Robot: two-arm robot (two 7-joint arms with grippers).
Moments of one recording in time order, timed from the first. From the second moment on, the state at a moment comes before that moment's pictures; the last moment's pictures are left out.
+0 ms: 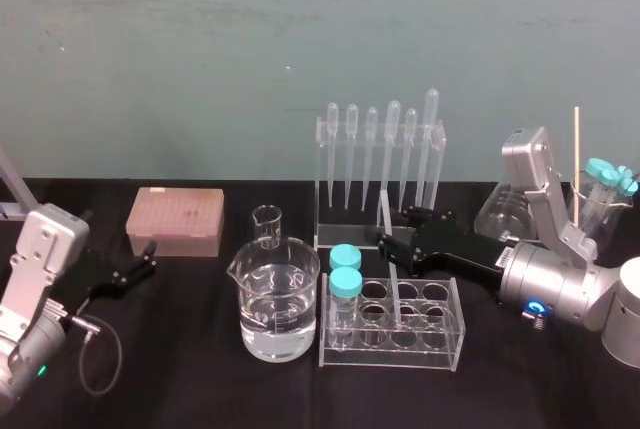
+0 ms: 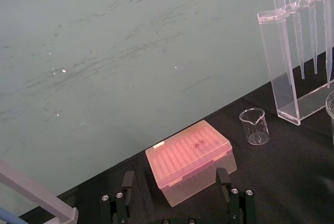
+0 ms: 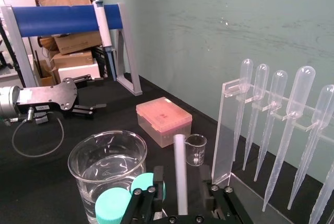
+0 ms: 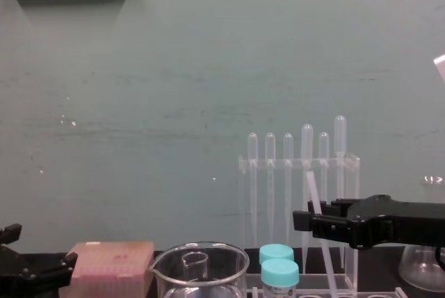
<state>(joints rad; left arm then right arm) -0.20 0.60 0.45 -1.41 -0.25 -0.12 0.03 0.48 0.49 -0.52 -1.26 0.53 0.02 0.66</state>
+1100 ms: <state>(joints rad) -0.20 0.60 0.45 -1.41 -0.25 -0.12 0.03 0.36 0.52 -0.42 -1.39 0.52 -0.02 0.48</state>
